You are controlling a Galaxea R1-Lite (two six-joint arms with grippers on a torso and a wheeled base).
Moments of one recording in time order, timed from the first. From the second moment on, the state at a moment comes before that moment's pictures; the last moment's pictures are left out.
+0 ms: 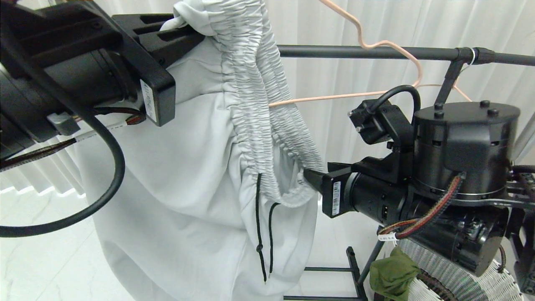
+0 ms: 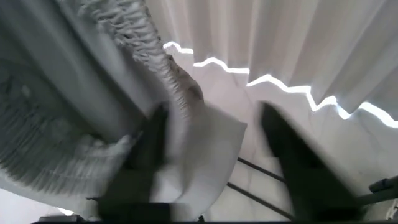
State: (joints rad) left arm -0.73 1.30 -1.04 -0.49 0.10 0.80; right arm 1.04 1.61 -1.00 -0.38 -0.41 0.24
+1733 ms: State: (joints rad) left arm -0.56 1.20 -0.76 -0.49 0.02 0.88; right arm 0.74 1.51 -1.01 -0.42 -0.35 0.04
